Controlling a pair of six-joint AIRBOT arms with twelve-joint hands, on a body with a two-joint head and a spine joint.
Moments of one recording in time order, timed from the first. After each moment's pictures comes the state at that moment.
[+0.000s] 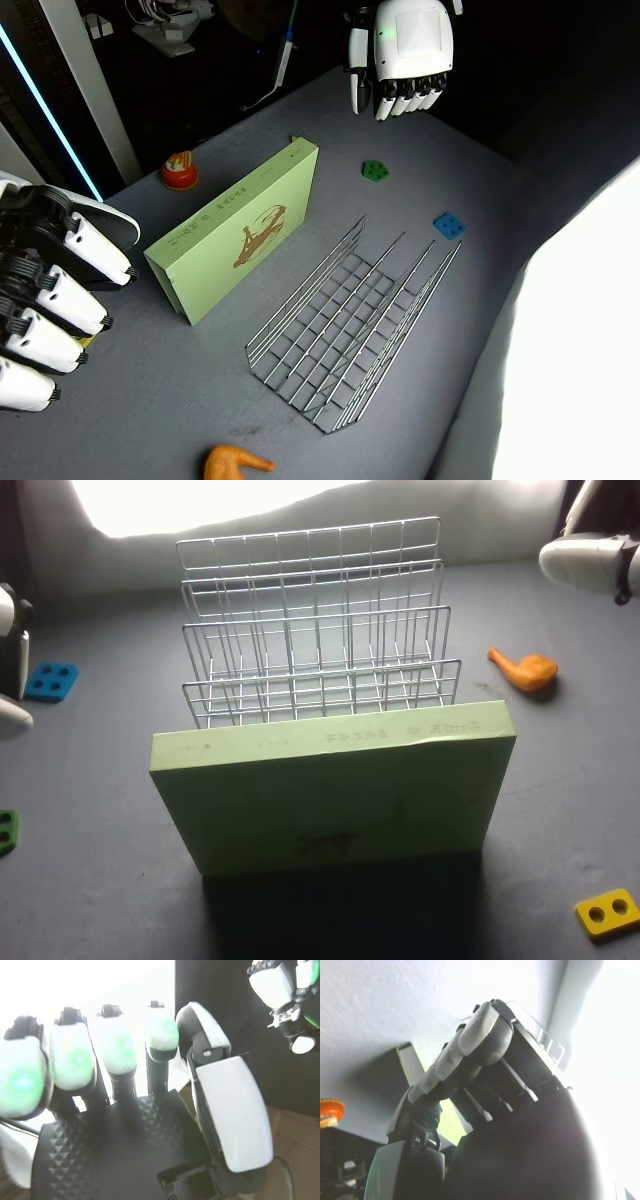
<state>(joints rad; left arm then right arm) -0.07 -0.65 1.06 2.96 -0.83 -1.55 -0.13 -0.68 0.86 -0.16 0.27 -0.82</state>
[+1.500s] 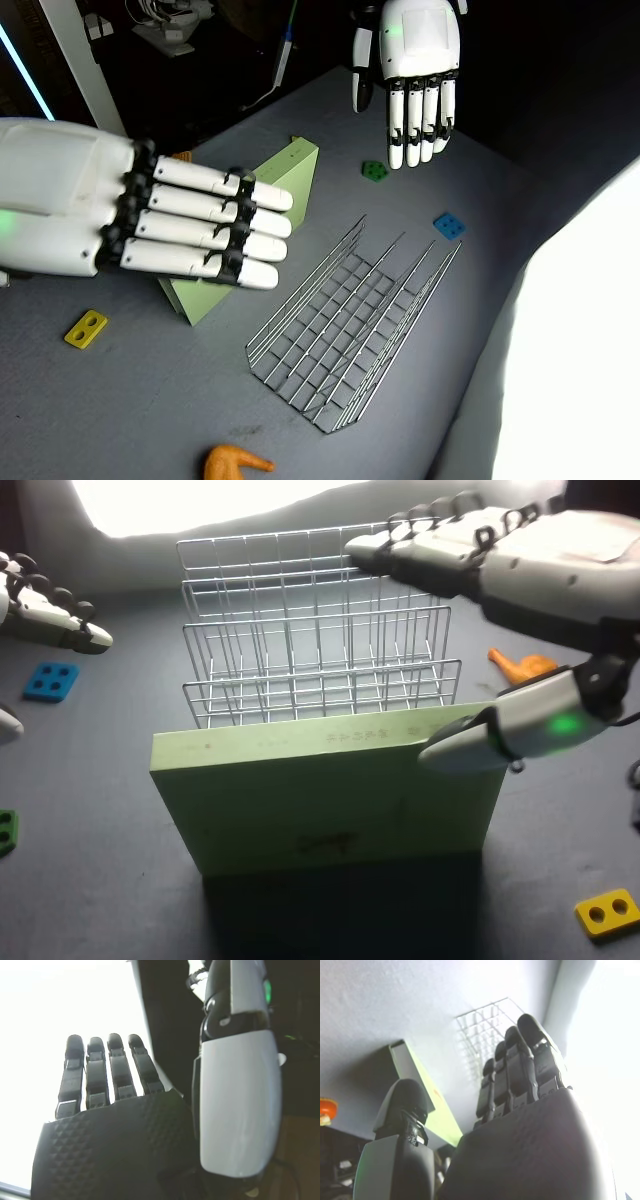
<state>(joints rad) -0.09 -0.66 1.08 2.97 -0.83 -1.55 -0.16 -0.83 0.74 0.48 0.15 -1.30</state>
